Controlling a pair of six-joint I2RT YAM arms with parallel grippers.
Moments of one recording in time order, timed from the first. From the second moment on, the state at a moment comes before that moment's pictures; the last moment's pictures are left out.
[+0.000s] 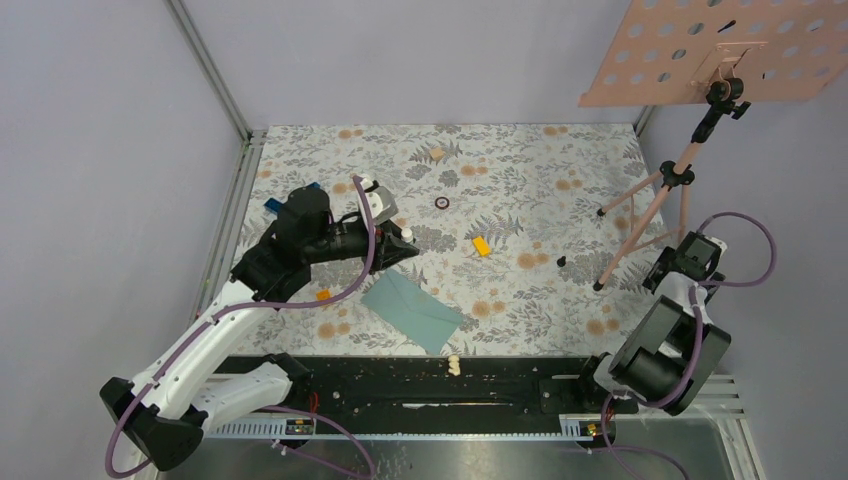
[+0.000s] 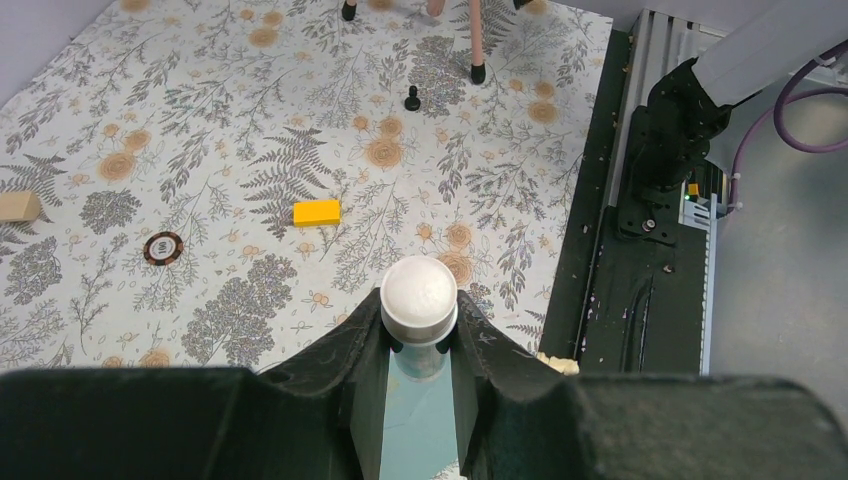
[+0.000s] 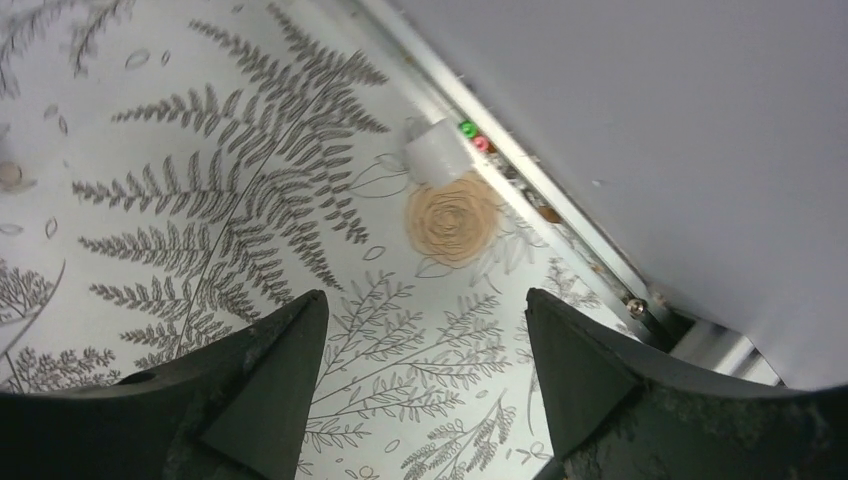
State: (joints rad) left arm -0.62 0.96 1.04 -0.36 0.62 0.12; right arm -0.67 1.27 0.60 -0.17 0.29 -0.02
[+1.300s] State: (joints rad) left arm -0.62 1.00 1.04 -0.37 0.62 0.13; right arm -0.72 1.58 0.84 -0.25 0.11 -0.40
